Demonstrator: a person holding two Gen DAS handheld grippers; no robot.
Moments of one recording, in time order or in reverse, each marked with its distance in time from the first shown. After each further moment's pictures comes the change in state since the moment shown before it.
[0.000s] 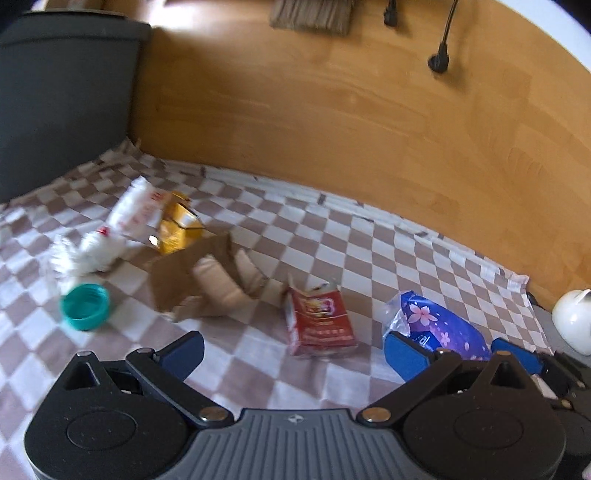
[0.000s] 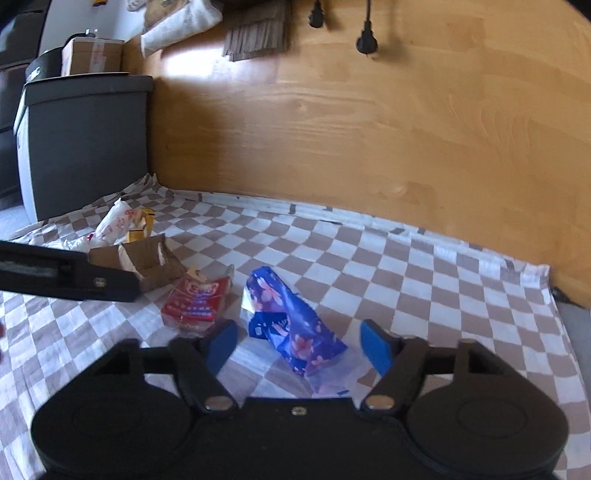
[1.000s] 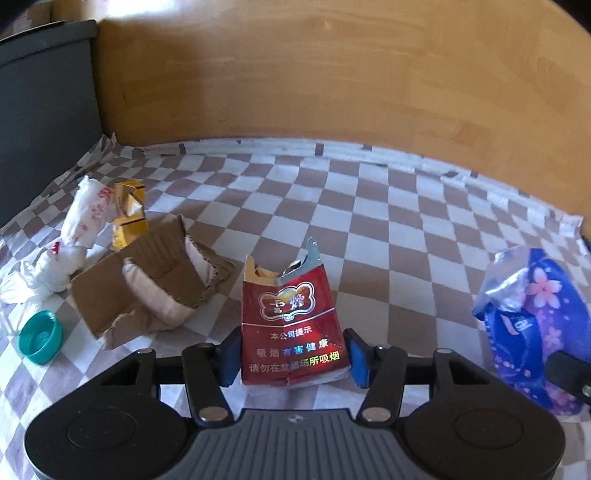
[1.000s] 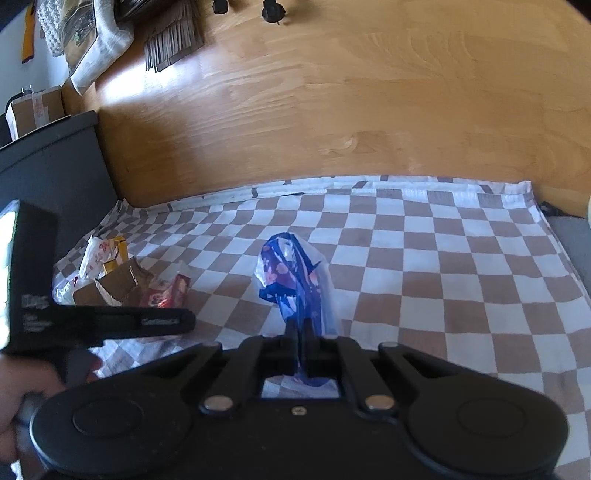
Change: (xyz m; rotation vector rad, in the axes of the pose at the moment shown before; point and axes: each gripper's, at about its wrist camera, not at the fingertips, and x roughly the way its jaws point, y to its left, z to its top) left arm 0.076 -0.047 0.004 0.147 0.116 0.154; right arm 0.002 -0.049 -0.004 0.263 0.086 0.019
